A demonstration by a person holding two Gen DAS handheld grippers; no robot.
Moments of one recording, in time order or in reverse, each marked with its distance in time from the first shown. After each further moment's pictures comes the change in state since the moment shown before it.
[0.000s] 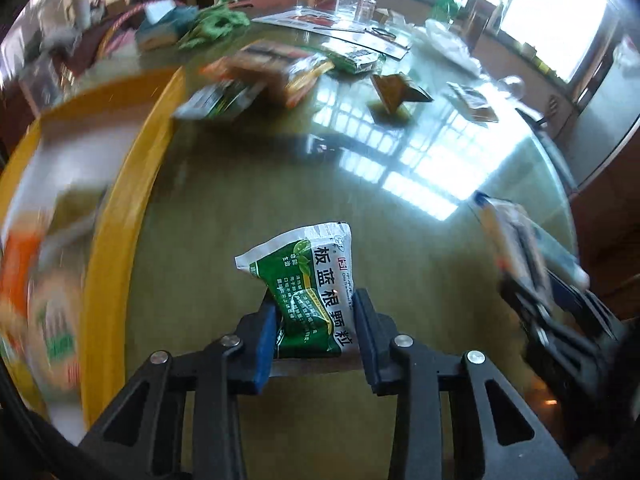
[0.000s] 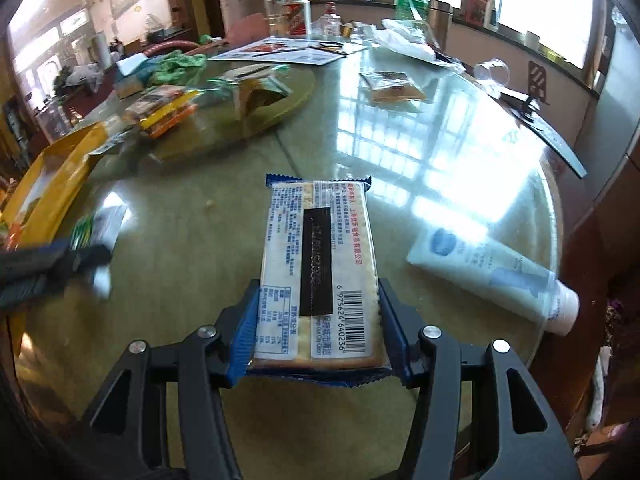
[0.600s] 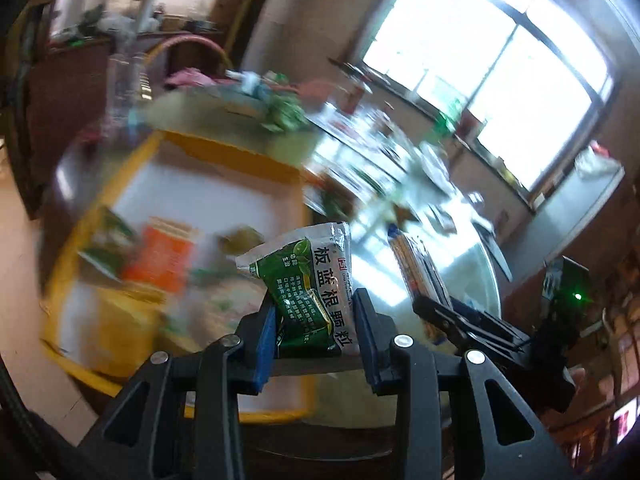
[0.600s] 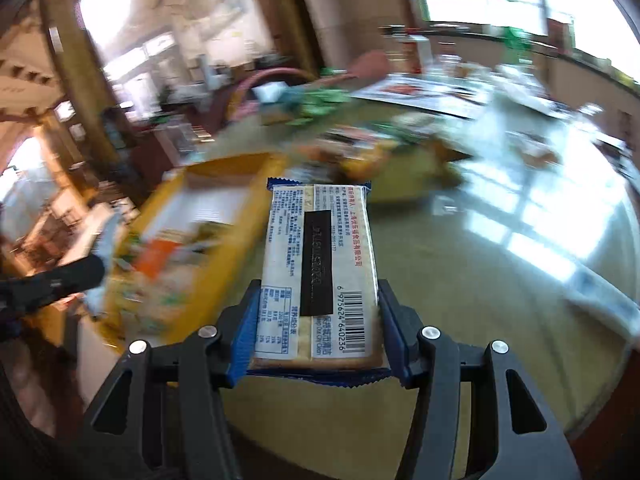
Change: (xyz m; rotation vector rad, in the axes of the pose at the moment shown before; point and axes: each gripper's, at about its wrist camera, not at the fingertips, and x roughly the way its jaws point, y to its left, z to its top) left arm -0.143 0.140 -0.021 -0.188 -0.323 -0.158; right arm -0.058 0.134 0.020 -0.076 -0.099 0.373
